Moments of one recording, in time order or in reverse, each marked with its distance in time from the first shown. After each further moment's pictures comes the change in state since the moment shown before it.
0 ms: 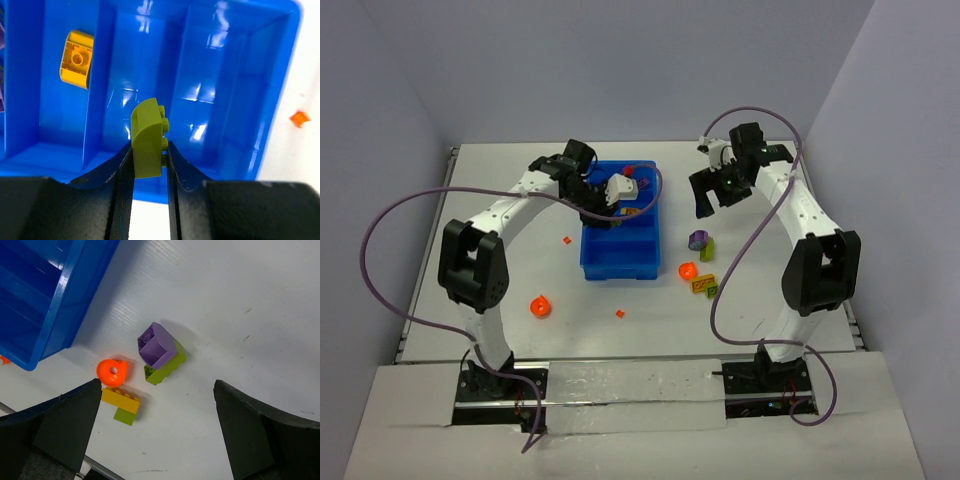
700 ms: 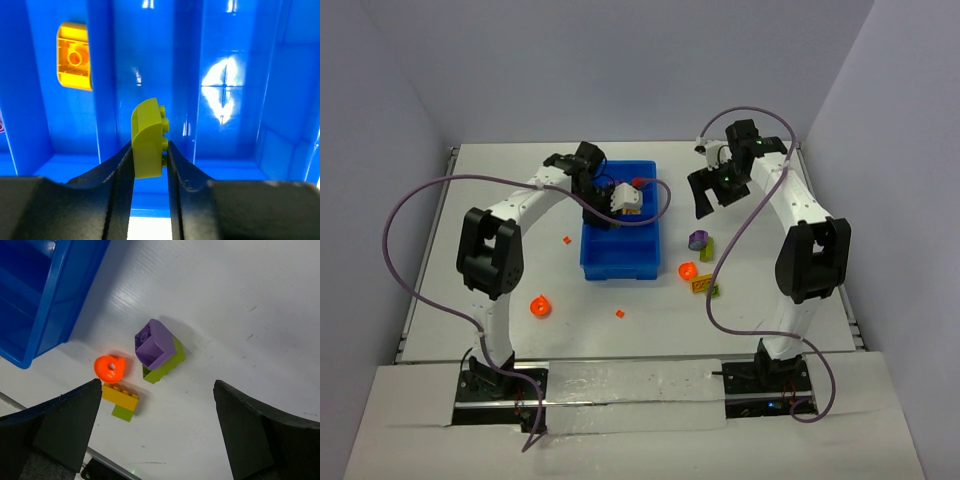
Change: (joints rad) left arm -0.010 0.150 0.112 -0.080 -0.076 0.205; right arm -0.005 0.104 0.105 -0.093 -0.006 -0.025
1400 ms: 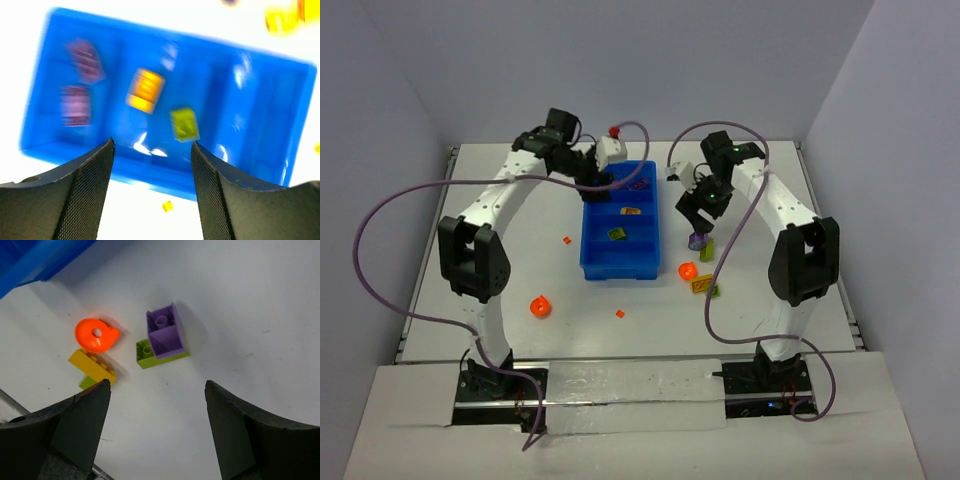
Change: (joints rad) left arm 0.080 -0.064 0.120 0.045 0.171 -0.199; right arm 0.109 0.000 -0.035 -0.085 0.068 -0.367
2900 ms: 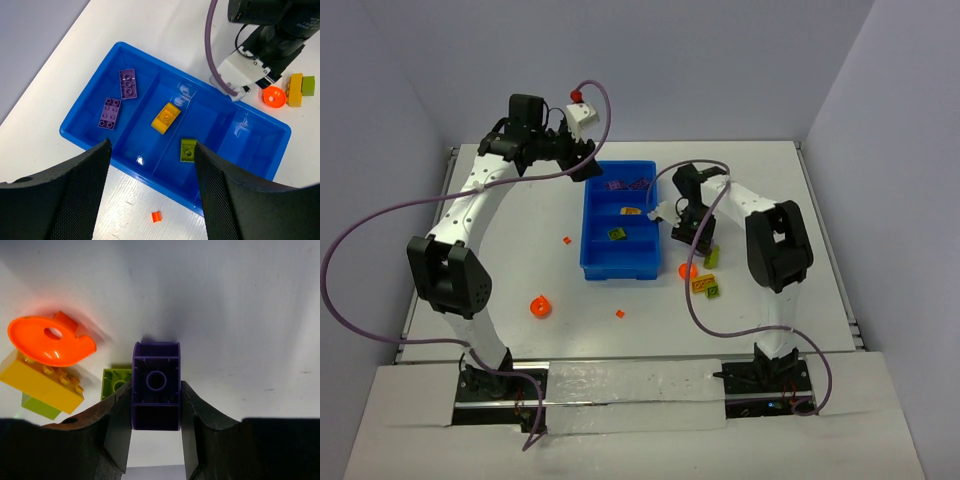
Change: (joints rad) left arm 0.111 -0.172 -0.050 0.270 0.066 -0.409; right arm 0.124 0.166 -0.135 0.077 0.234 -0.185
